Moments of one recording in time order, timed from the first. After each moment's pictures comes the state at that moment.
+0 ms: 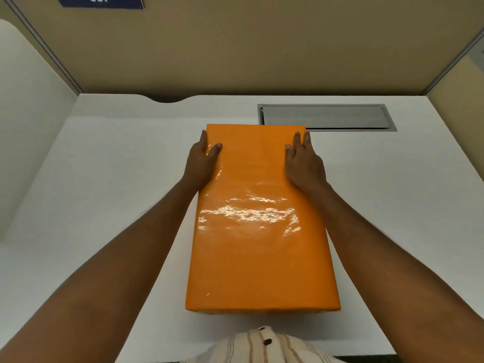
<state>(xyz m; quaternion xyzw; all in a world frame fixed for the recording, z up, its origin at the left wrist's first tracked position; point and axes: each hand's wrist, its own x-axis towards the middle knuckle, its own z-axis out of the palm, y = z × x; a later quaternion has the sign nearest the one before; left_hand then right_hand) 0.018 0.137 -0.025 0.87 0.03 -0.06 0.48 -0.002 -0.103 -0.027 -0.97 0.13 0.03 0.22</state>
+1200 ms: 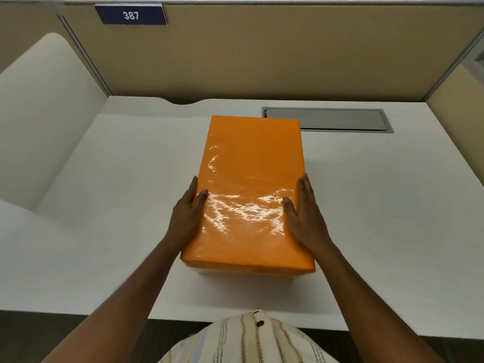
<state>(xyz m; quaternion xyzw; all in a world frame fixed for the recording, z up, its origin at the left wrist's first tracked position) -0.171 0.144 -0.011 0.86 0.11 -0.05 0.49 -0.177 -0.109 -0.034 -0.93 0.06 0.03 0.35</state>
